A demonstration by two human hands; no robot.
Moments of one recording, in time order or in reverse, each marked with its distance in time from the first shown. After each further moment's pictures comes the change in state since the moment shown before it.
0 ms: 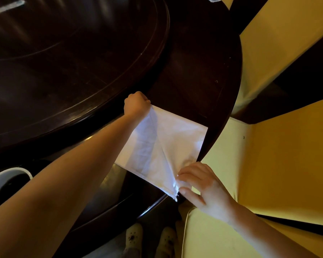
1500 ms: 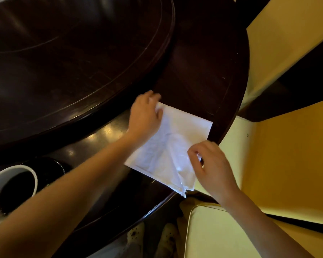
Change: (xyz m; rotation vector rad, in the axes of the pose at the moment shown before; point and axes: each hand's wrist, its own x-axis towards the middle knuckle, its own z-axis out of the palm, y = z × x) left_hand -0.058 -0.013 -0.004 0.188 0.144 0.507; right_hand 0.045 -0.013 -0.008 -0.095 0.144 0.433
